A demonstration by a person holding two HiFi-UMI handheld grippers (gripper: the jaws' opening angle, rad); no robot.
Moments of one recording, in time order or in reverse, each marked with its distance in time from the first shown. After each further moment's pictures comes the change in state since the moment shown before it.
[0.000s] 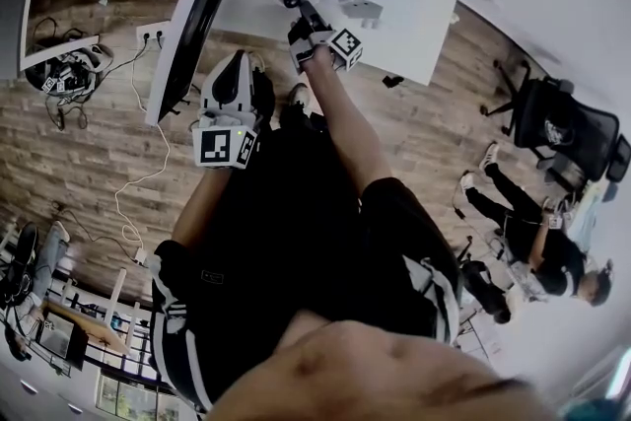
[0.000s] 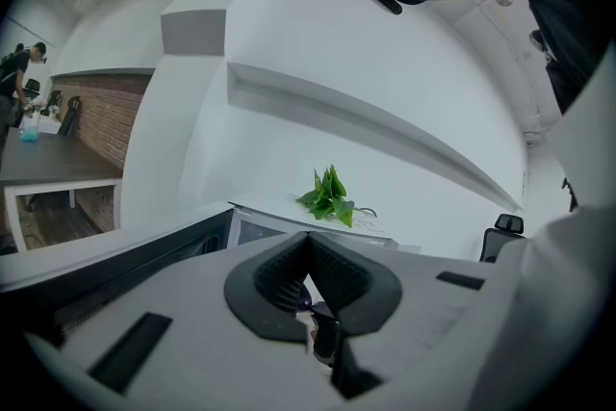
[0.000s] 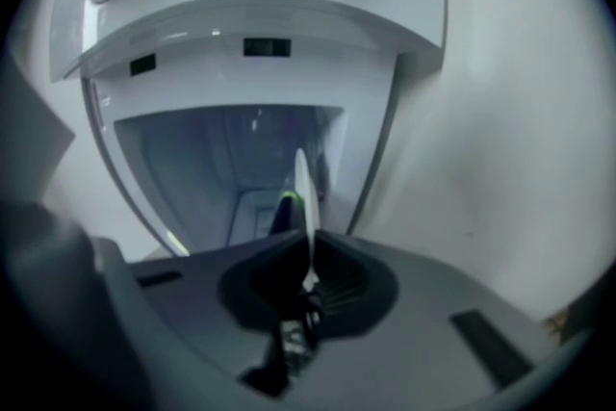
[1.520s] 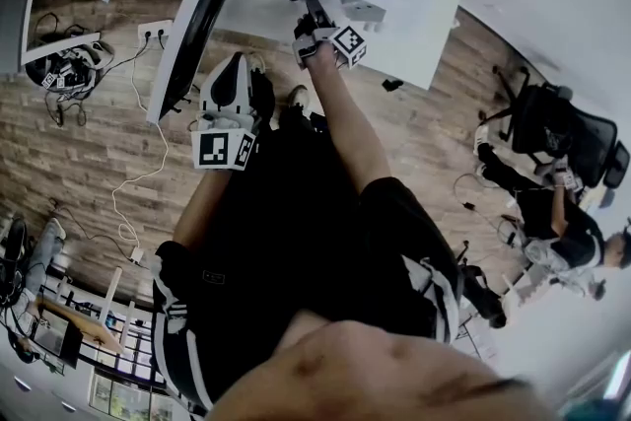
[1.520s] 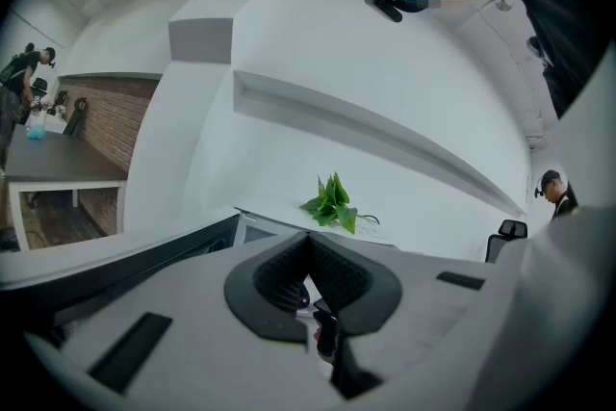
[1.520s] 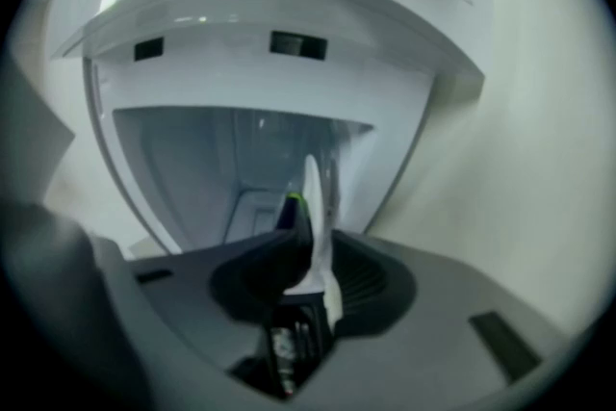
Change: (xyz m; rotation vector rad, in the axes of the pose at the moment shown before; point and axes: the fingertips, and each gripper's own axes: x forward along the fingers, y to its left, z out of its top) left arm -0.008 0.007 0.004 -0.012 -0.043 0.019; right arm 0.011 0.010 0.015 -0.093 -0.026 0.013
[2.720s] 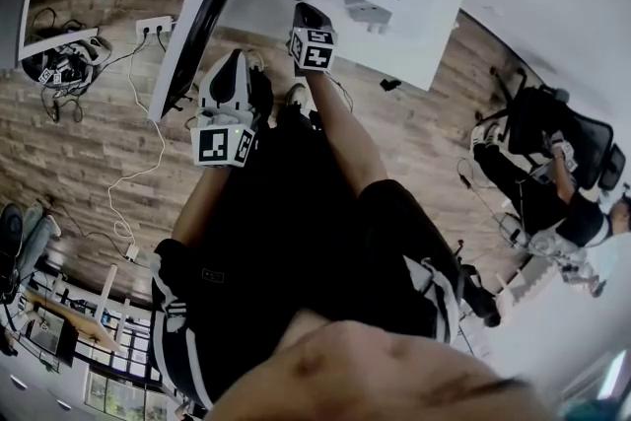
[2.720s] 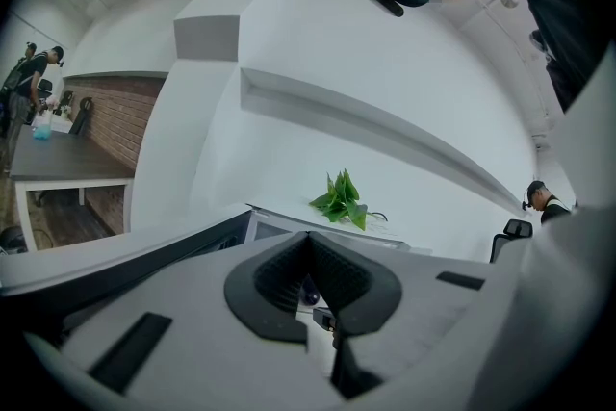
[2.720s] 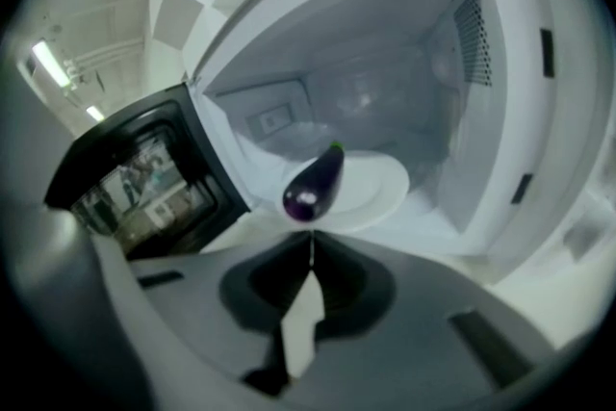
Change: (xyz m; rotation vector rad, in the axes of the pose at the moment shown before) left arm 0.001 0.016 -0.006 -0.009 0.015 0.029; right arm 0.002 0.010 -0.045 -1.215 0.247 -0.399
